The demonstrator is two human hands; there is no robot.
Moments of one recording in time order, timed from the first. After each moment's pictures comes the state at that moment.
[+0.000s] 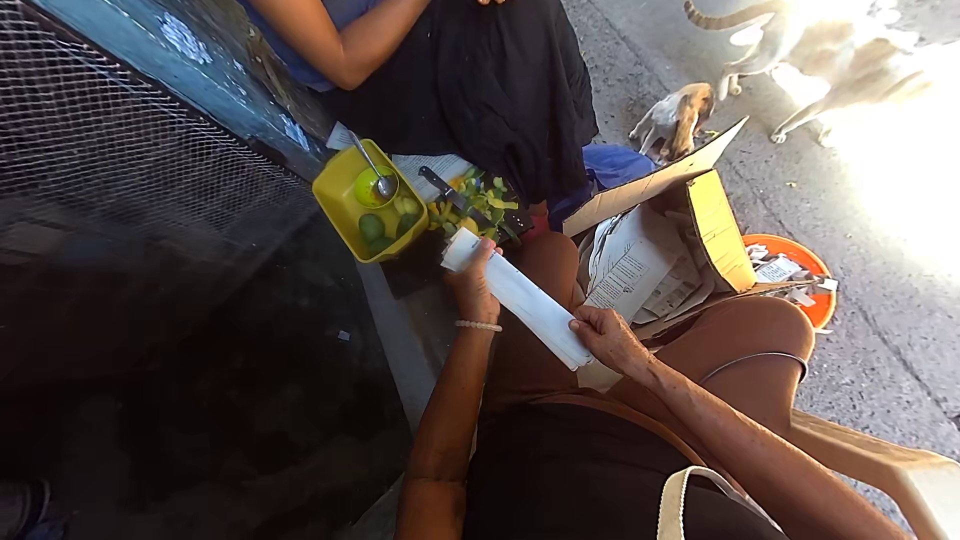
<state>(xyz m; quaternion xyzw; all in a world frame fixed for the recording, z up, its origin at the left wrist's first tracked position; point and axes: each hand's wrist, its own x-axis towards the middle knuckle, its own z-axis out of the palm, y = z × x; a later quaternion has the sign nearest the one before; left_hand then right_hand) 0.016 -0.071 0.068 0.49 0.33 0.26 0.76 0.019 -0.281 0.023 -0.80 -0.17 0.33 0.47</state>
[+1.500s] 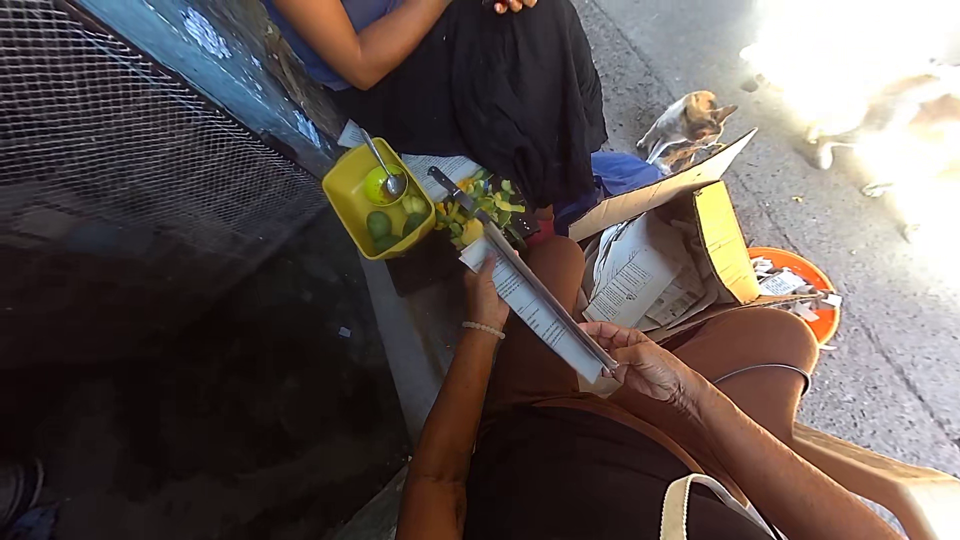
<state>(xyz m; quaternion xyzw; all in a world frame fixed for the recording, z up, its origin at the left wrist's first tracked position) 0.015 -0.066 0.047 0.40 0.35 0.16 0.83 0.008 -0.323 0.012 -0.45 0.01 0.51 0.73</state>
